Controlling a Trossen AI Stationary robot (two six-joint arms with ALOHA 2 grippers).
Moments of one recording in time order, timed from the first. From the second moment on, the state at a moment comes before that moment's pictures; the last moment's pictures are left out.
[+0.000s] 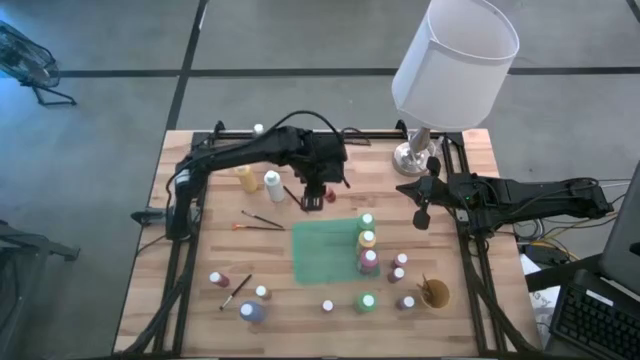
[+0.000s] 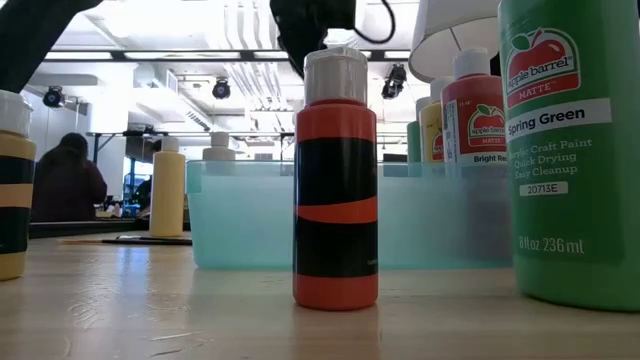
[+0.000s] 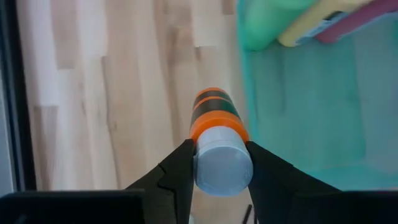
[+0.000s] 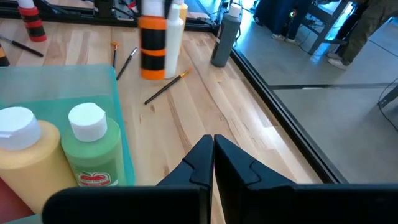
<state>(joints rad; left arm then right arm) 0.17 1.96 2.12 -1.33 0.03 0.25 0.00 0.63 0.53 -0.32 0.34 -0.03</state>
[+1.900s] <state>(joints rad) 0.02 2.19 2.06 -1.07 0.02 0.10 0.00 0.64 0.49 -0.32 0.34 0.09</state>
